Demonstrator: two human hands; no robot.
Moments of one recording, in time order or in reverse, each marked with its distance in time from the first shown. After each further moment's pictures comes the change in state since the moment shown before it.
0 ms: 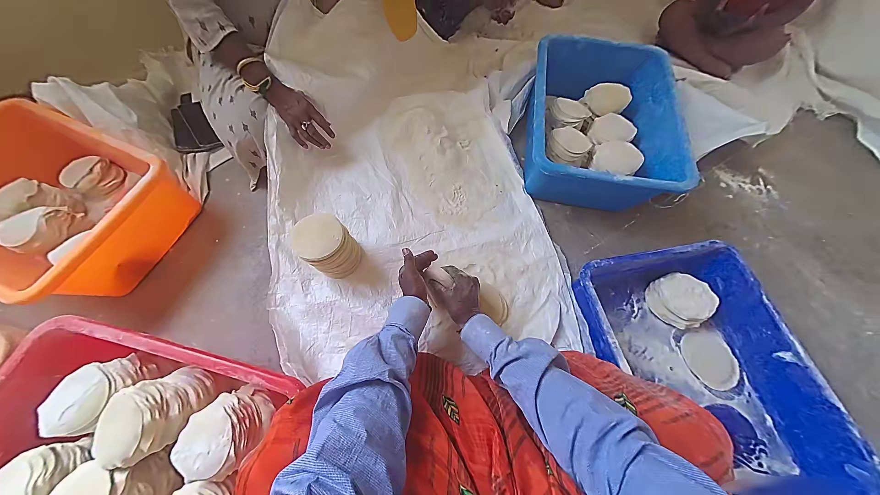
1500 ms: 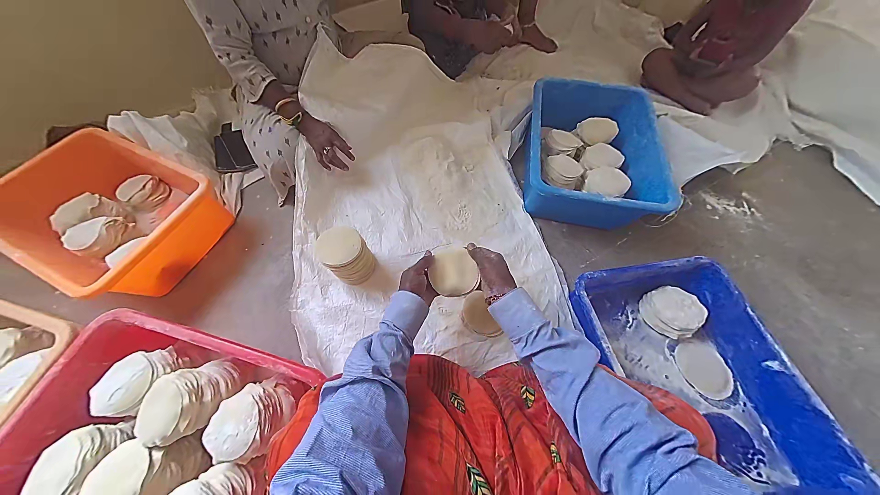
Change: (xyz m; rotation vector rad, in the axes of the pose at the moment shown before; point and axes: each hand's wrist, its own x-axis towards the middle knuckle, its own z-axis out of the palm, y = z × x) left_hand -0.026 0.060 -0.003 -0.305 -0.076 -0.269; right_hand 0.025 -0.033 -0.069 0.722 -0.002 0.287
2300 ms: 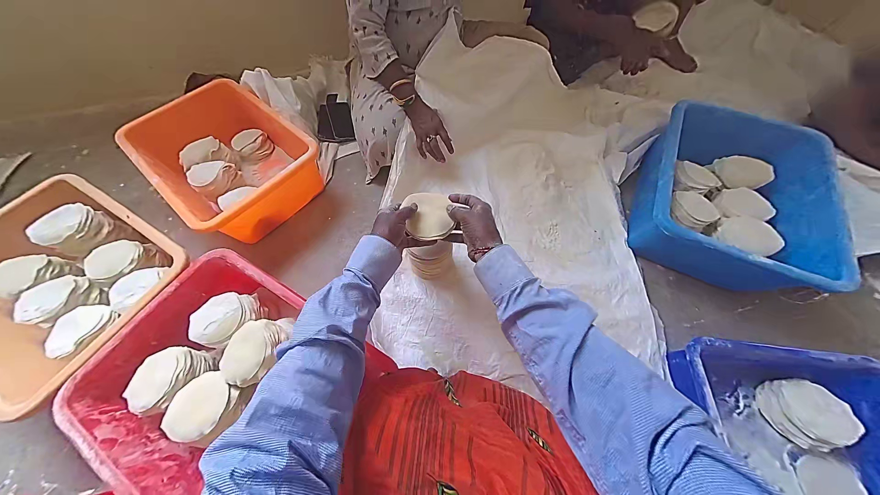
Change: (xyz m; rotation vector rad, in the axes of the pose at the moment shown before) left_hand -0.005 0.190 -0.122 0.222 0.196 0.281; right_hand 0.018 -0.082 0.215 -0.028 -0.328 -0.112
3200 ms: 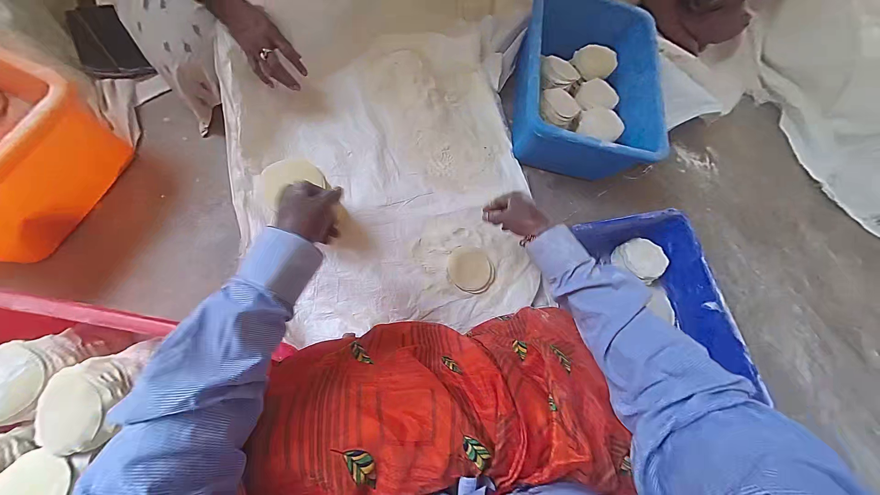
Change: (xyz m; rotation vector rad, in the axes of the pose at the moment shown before) left_hand -0.046 -0.041 0.051 0.815 -0.134 -0.024; right_hand -0.082 0.074 -0.282 -0.848 0.056 0.191
